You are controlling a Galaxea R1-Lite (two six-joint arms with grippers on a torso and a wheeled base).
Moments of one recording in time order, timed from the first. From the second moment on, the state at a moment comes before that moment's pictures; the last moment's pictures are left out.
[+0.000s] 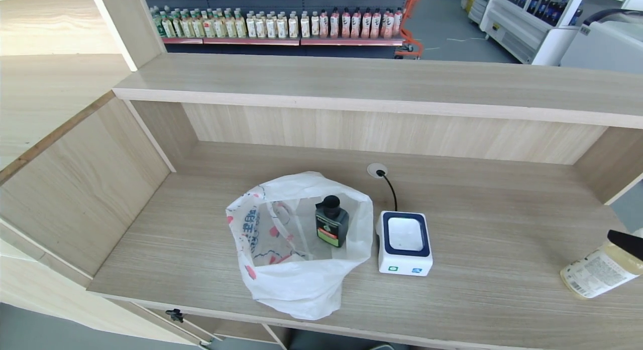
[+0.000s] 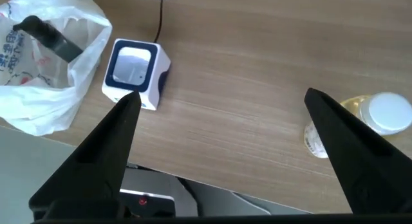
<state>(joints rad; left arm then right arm) 0.00 0.00 0.00 0.00 0.05 0.00 -0.26 0.85 -0.60 0.02 0.43 -0.13</state>
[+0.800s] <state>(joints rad) 0.00 0.00 0.00 0.00 0.05 0.00 -0.27 0.81 -0.59 0.21 0.42 -0.15</state>
